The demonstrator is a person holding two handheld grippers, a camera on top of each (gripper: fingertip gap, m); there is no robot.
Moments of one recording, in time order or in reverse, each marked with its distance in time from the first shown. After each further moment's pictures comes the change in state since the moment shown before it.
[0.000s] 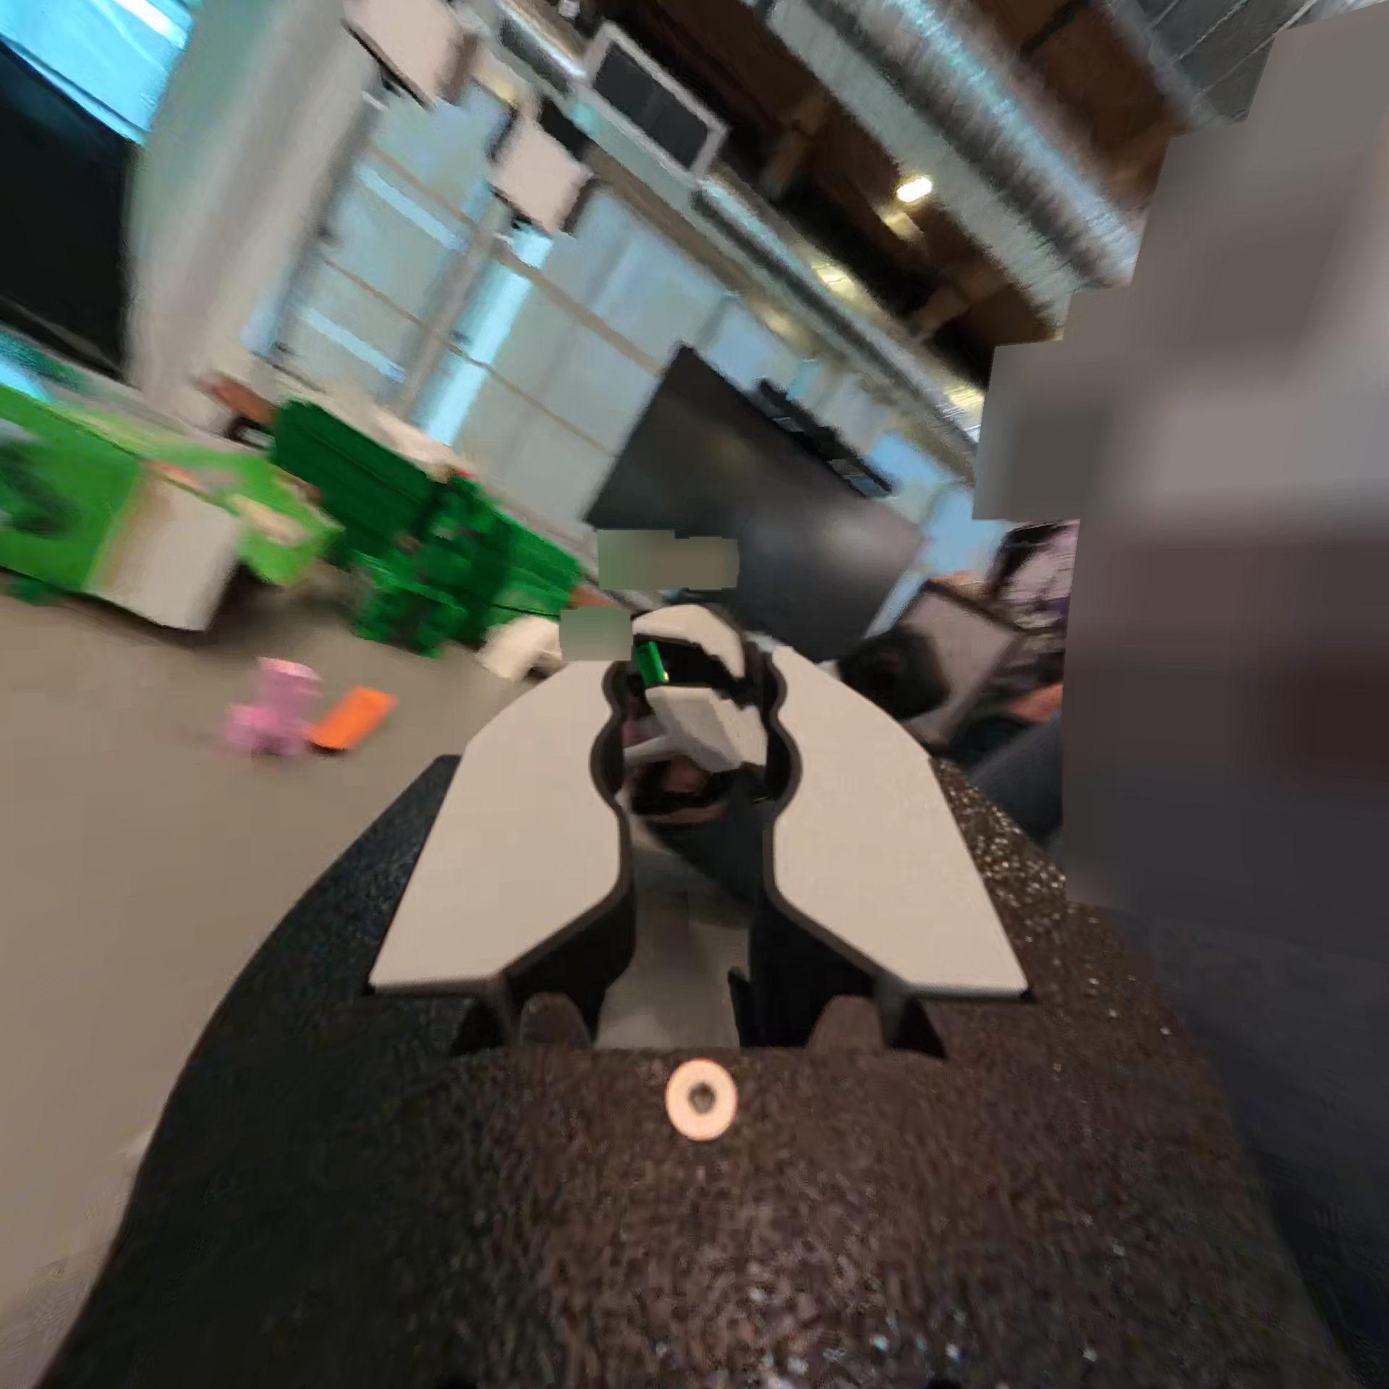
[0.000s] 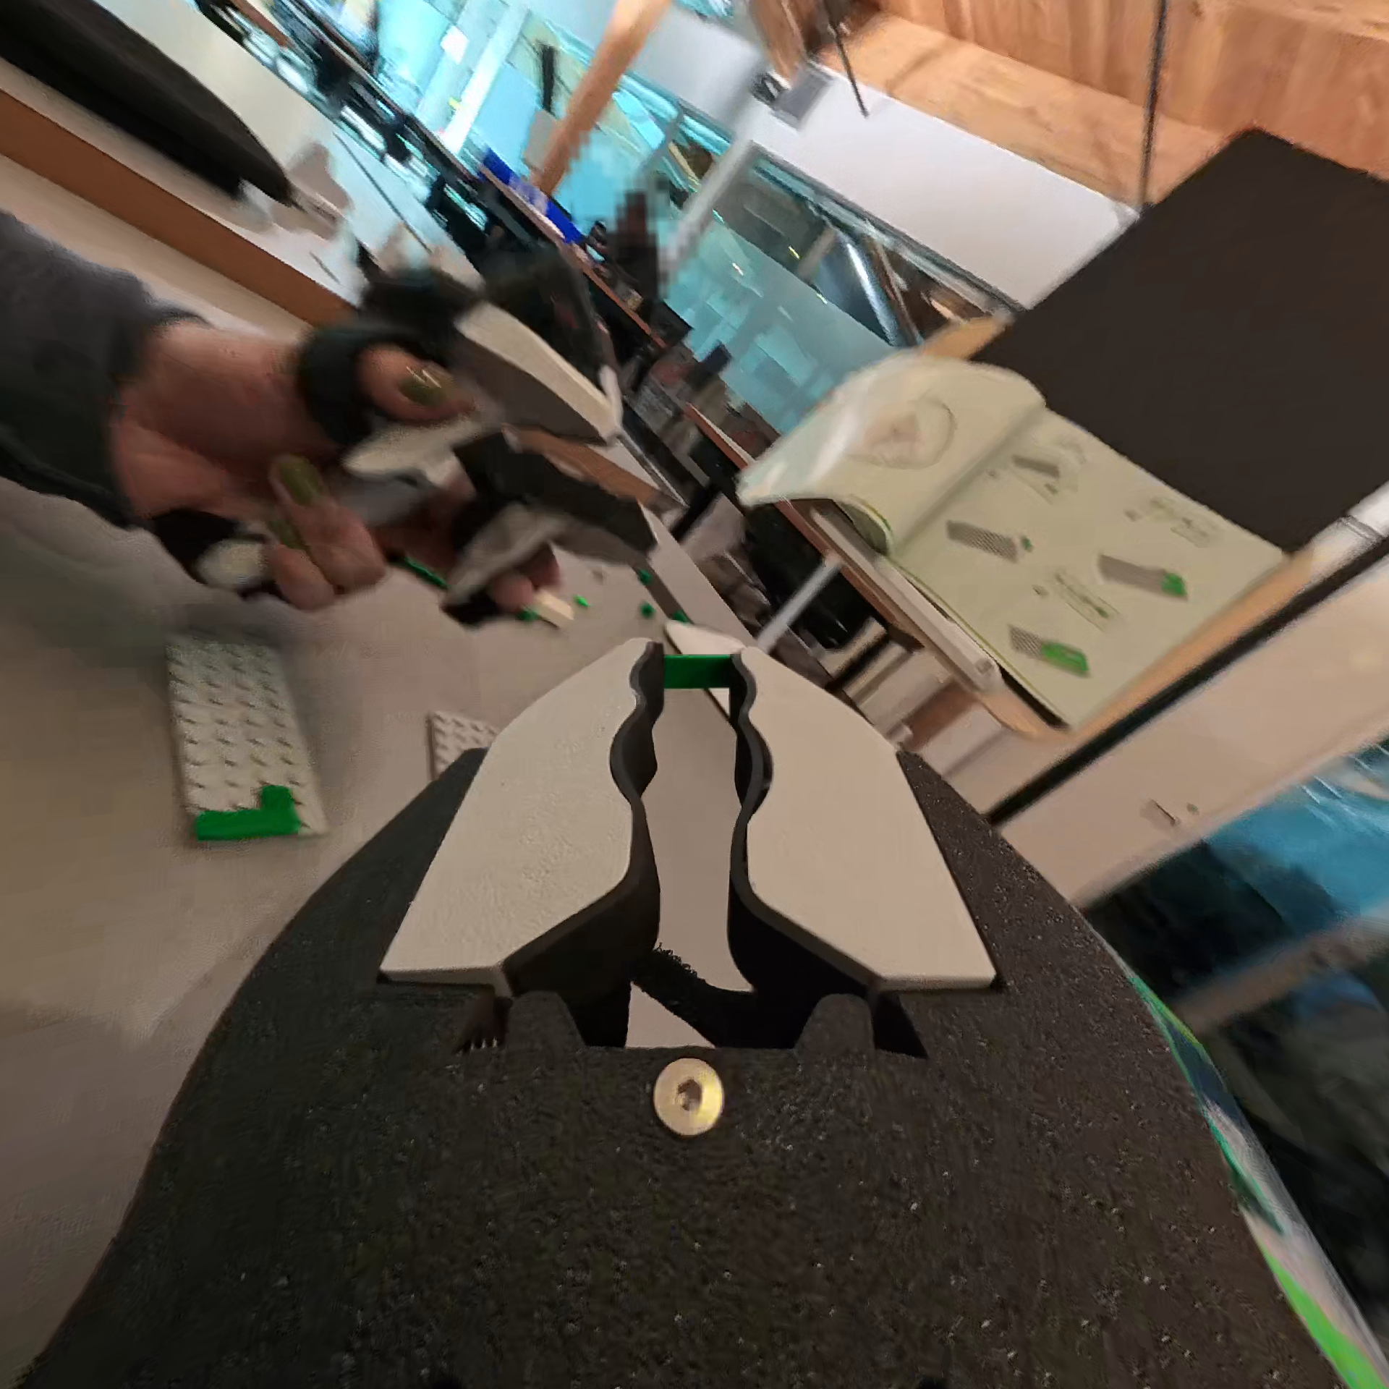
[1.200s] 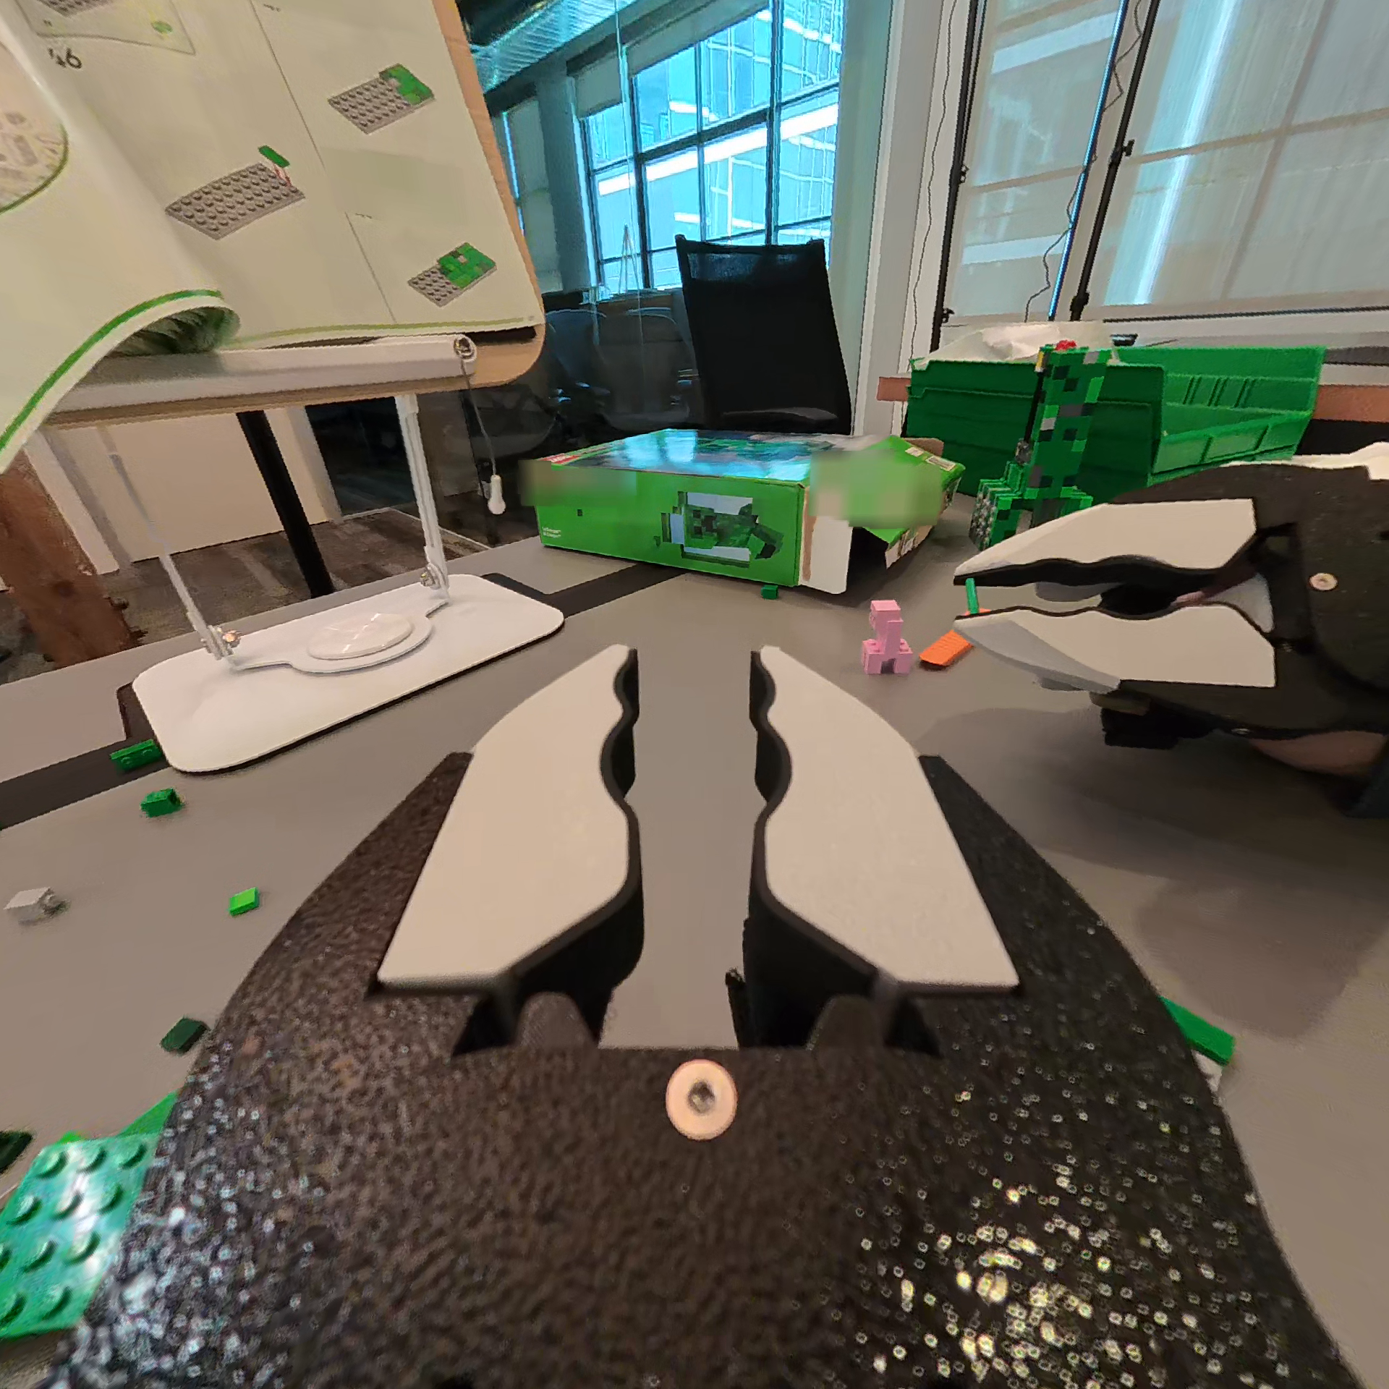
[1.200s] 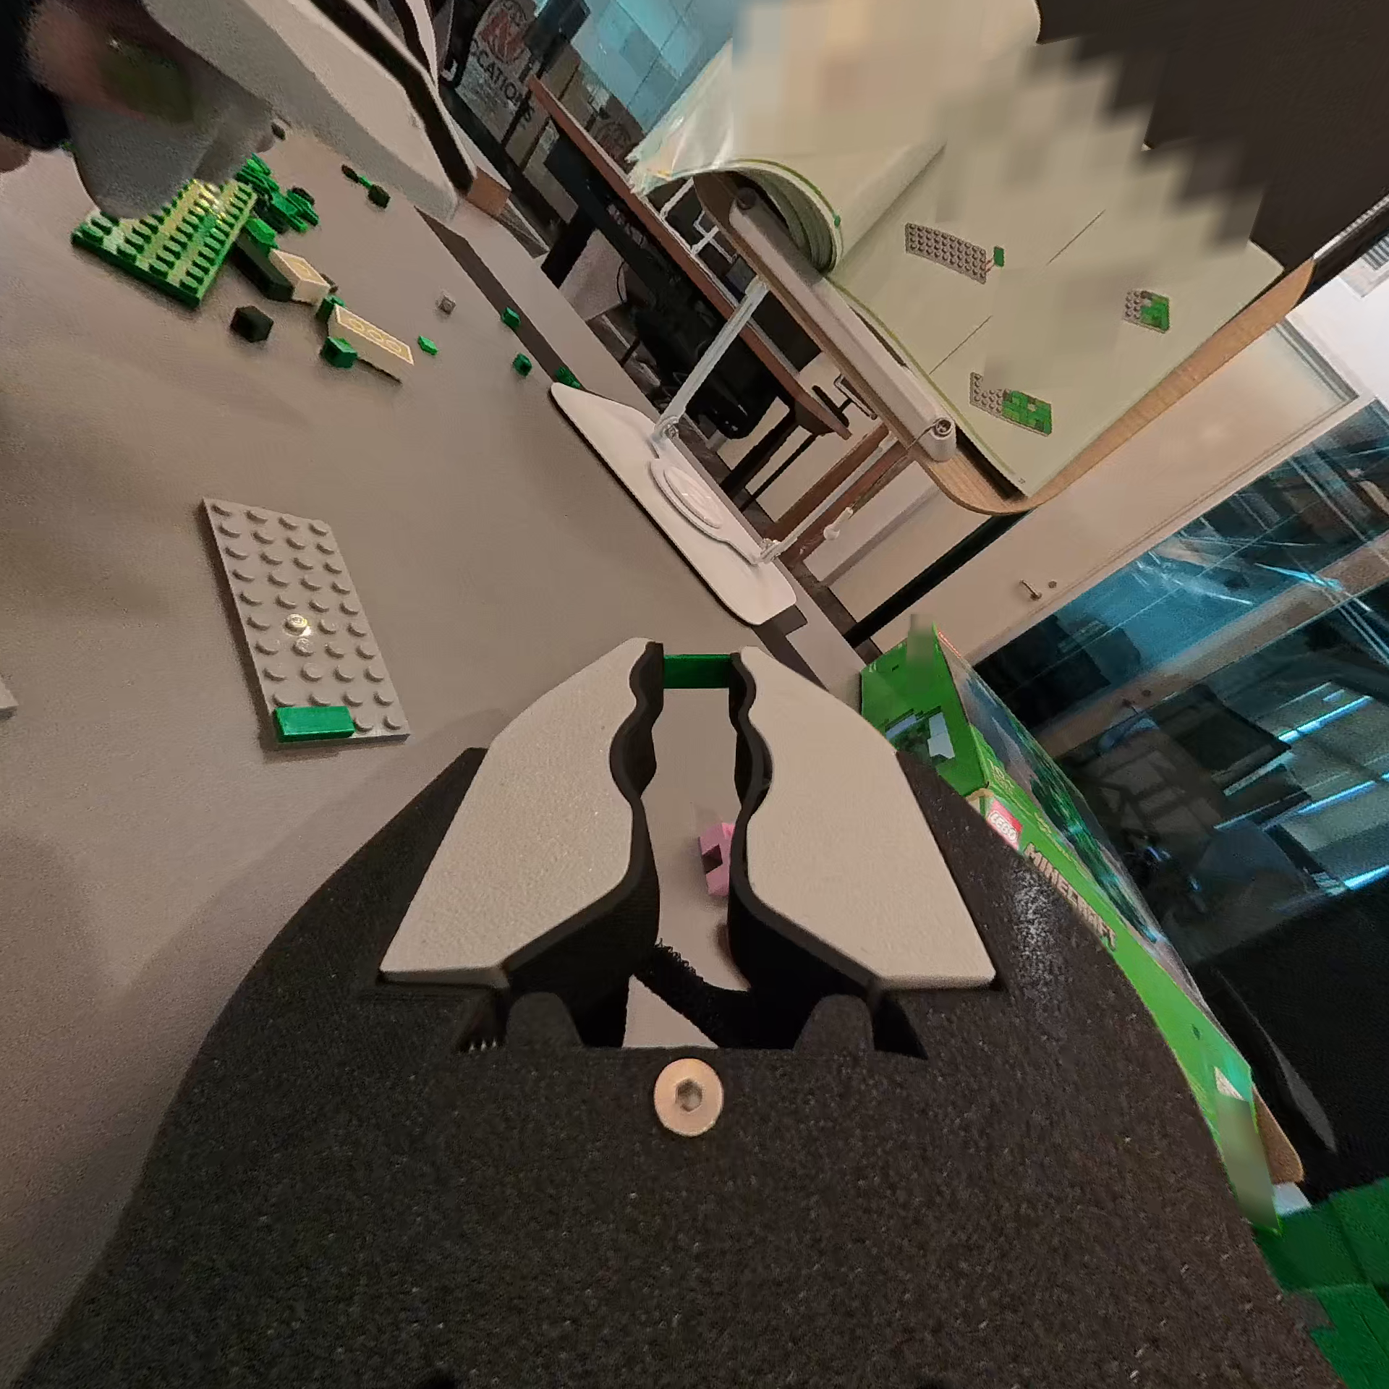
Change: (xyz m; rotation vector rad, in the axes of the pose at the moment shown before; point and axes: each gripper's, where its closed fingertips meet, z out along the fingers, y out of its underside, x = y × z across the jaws) left arm -0.068 -0.023 -0.063 -0.115 -0.847 0.754; right arm 0.014 0.082 0.013 -0.329 0.183 -0.031
